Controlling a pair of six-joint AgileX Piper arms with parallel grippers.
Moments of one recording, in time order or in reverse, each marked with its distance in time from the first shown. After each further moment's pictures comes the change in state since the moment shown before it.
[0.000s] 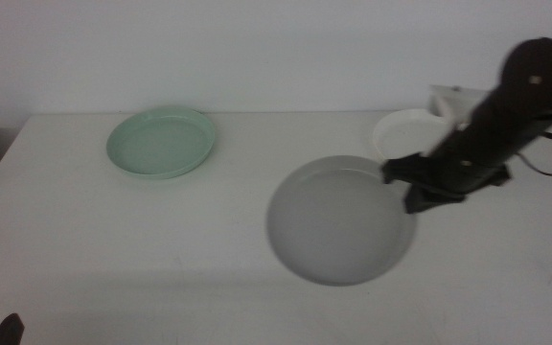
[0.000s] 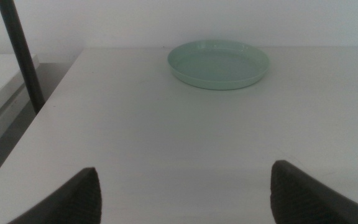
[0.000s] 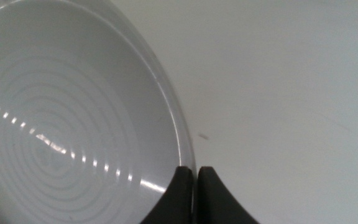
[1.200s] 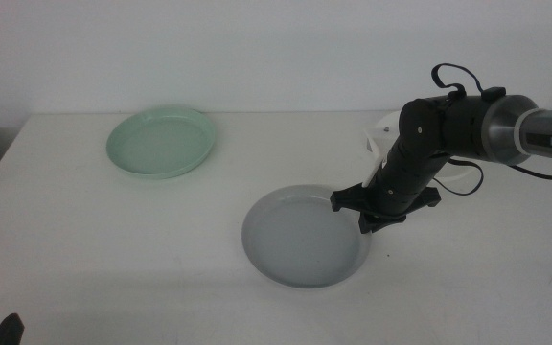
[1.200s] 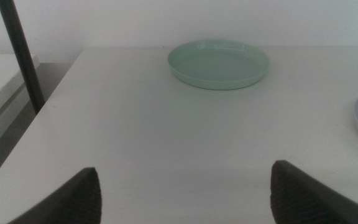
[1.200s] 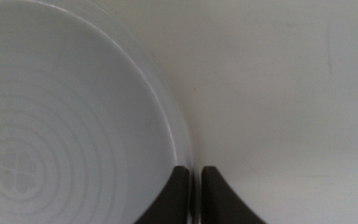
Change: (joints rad) left arm 0.000 0.000 0.000 0.000 0.000 0.000; right arm 0.091 0.348 -0.158 -0.072 -0.135 0.080
